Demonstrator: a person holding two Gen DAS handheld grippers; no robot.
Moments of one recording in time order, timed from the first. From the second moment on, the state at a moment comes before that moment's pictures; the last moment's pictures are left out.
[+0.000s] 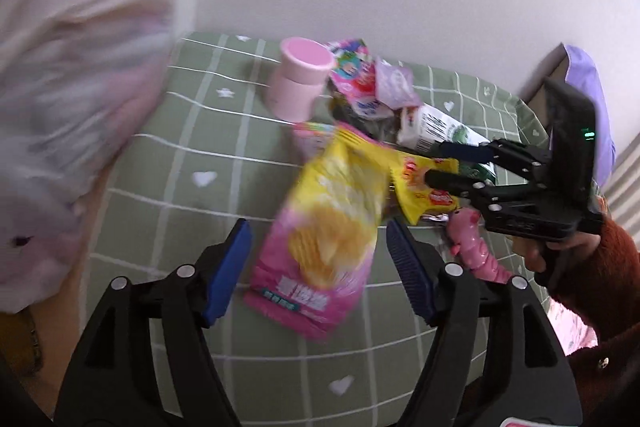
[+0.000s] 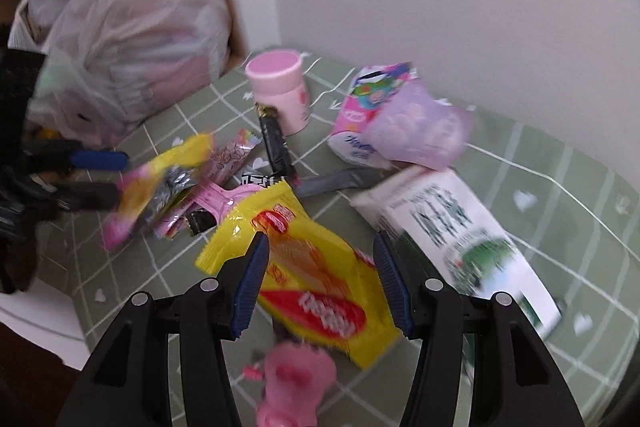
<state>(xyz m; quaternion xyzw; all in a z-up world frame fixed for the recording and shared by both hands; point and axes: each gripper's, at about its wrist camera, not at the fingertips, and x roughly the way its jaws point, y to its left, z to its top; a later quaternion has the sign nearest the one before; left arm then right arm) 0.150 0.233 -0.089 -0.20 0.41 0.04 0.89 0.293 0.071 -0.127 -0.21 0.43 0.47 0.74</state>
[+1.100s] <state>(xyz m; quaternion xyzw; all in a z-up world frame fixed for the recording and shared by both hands) 0.135 0.215 -0.095 -0.17 0.41 0.00 0.90 0.261 -0.068 -0.140 -0.04 0.52 0.34 0.78</state>
